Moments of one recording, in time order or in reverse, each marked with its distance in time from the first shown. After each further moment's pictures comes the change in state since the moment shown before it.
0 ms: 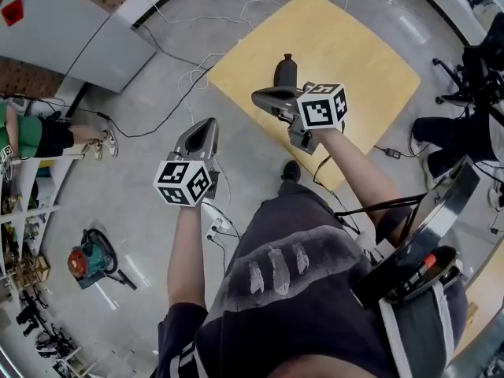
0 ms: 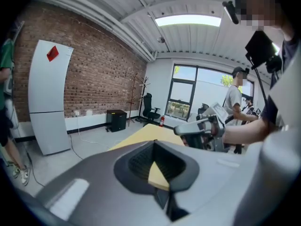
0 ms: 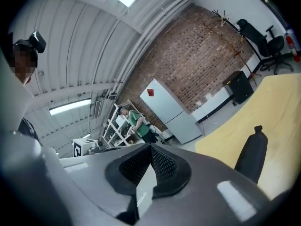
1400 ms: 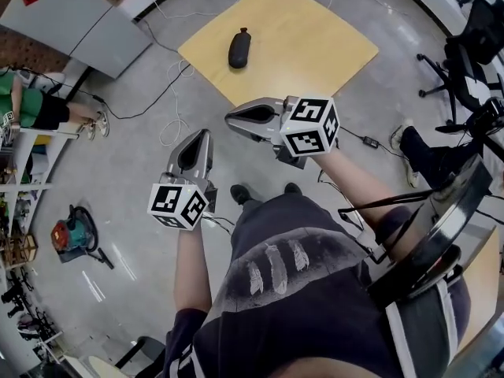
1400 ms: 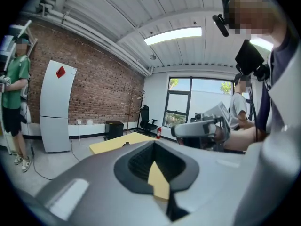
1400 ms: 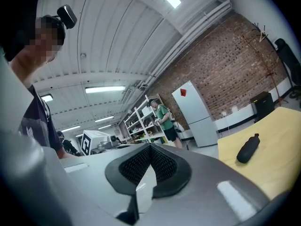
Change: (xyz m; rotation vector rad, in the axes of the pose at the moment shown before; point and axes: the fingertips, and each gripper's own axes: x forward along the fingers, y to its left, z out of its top) left arm -0.108 -0.243 -0.021 0.006 -0.169 0.052; right arm -0.182 0.195 -0.073 -0.306 0.053 0.208
